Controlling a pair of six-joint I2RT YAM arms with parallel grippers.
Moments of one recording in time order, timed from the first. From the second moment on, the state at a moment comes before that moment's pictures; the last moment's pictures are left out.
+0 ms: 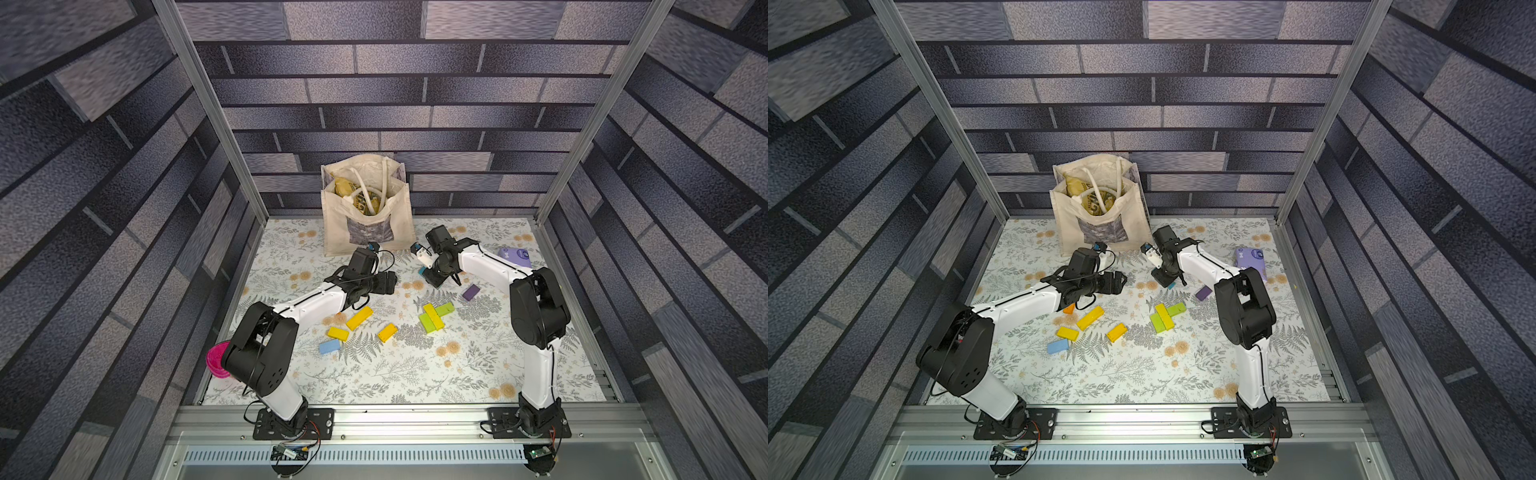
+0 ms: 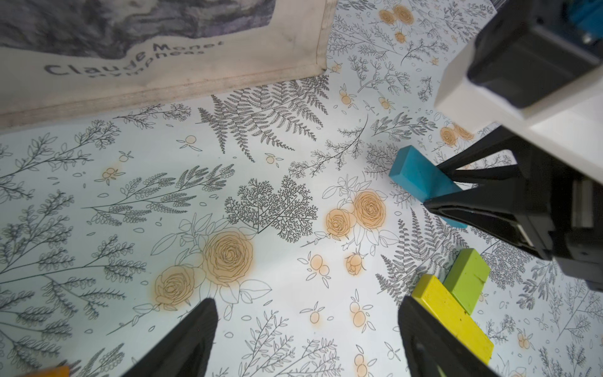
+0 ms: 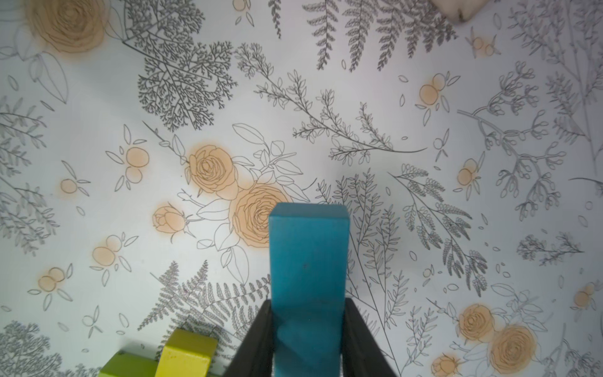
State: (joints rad) left arm -0.50 1.62 0.98 -0.08 0.12 -0.32; right arm 0.52 2.04 1.57 -0.75 -0.04 -0.35
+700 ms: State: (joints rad) left arm -0.45 1.64 0.98 -0.03 0.14 -0.39; right arm 0.52 2.10 1.55 -0.75 -0.06 -0.37
